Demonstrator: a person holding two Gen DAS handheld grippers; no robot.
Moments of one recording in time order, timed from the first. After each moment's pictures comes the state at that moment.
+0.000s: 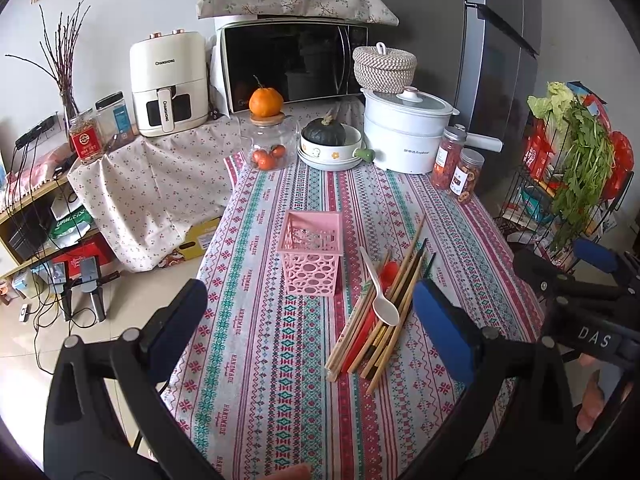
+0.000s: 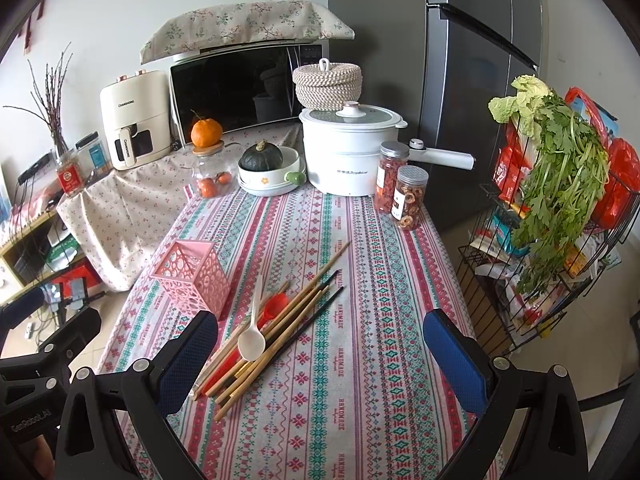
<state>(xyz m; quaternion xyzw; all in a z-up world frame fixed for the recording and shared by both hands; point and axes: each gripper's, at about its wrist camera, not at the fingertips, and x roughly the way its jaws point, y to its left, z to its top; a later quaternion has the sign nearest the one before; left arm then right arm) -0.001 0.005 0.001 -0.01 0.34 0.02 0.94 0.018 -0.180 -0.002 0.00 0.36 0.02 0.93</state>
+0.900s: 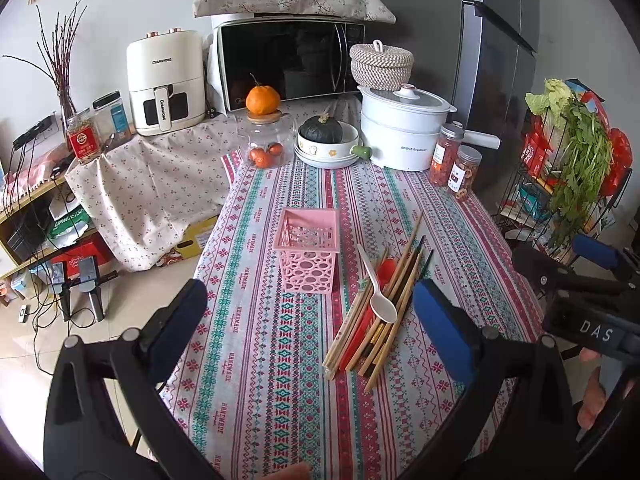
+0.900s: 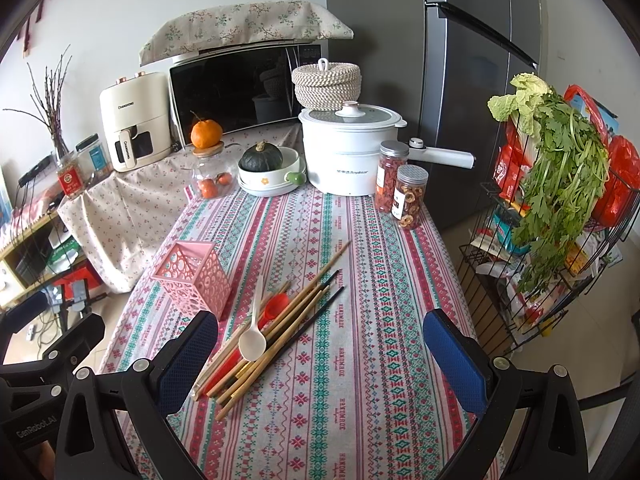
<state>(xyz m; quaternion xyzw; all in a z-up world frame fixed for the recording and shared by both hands) -0.001 0.000 -0.002 0.00 0.35 0.01 0.94 0.018 -0.179 -0.001 0.00 0.36 0.02 0.93</state>
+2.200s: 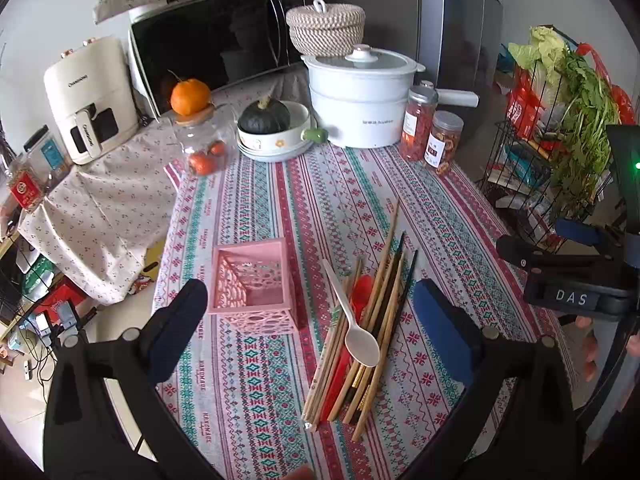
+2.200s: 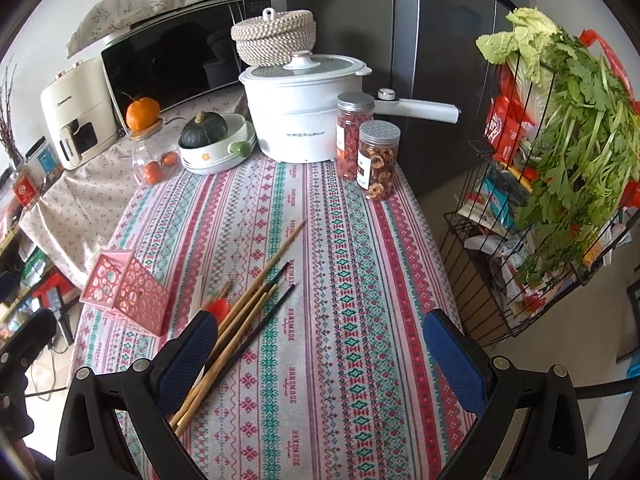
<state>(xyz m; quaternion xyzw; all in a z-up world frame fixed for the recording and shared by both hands) 0.104 -0.051 -0.020 0.06 0.42 -0.06 0.90 0.118 -0.243 -0.046 0.03 0.44 -0.02 0.90</state>
